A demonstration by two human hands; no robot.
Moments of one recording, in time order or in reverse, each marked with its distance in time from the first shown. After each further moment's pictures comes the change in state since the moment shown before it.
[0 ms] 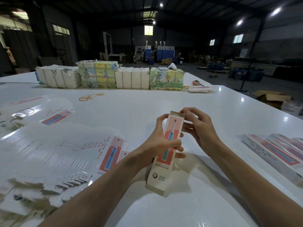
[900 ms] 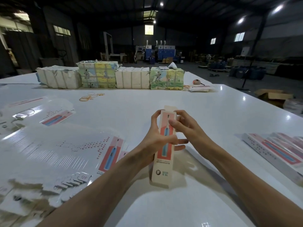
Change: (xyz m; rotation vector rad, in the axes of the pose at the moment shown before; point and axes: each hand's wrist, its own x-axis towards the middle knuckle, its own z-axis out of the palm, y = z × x) left_hand -0.002 0.011 0.004 -0.095 0.159 0.123; right_hand -0.006 0.009 0.011 -0.215 -0.257 -0.006
